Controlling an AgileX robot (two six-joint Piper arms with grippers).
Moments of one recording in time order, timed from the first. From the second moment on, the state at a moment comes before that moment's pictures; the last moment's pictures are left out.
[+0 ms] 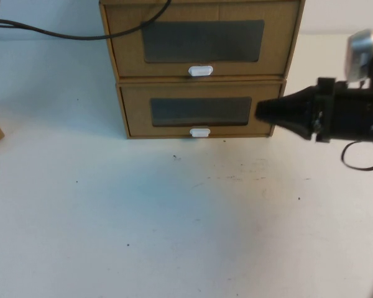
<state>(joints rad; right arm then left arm) 0.10 1.67 -0.98 1.67 1.16 -1.03 -0.19 2.30 -2.65 -0.71 1.01 0.53</state>
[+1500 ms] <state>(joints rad) 0.32 1.88 -1.34 1.70 0.69 -0.80 -0.19 2.30 -2.65 -0.70 1.01 0.53</state>
